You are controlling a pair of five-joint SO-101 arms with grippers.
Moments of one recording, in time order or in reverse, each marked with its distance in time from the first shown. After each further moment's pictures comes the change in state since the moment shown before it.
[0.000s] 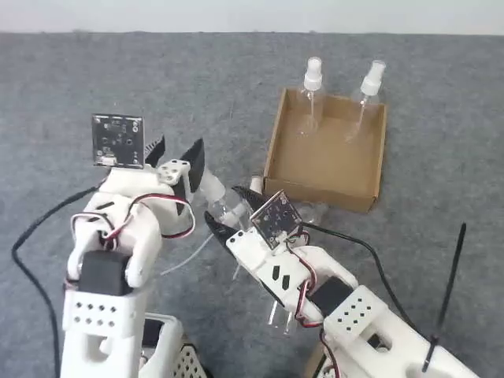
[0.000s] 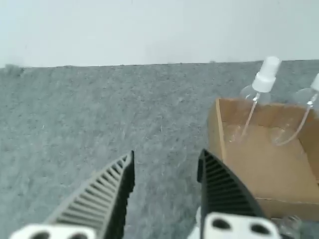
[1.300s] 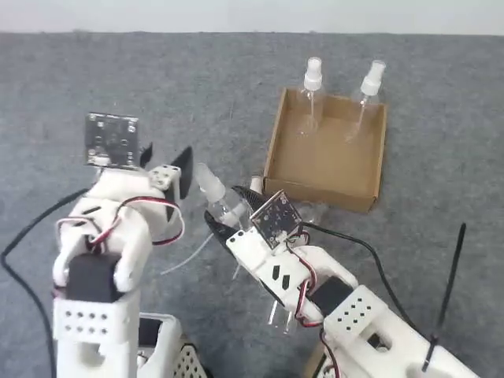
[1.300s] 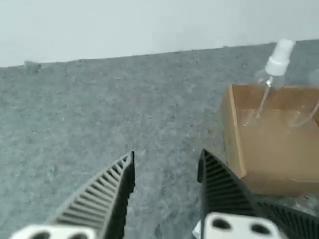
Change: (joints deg) left arm -2.4 0.0 -6.1 9.8 -4.8; right arm 0.0 0.0 0.0 0.0 0.0
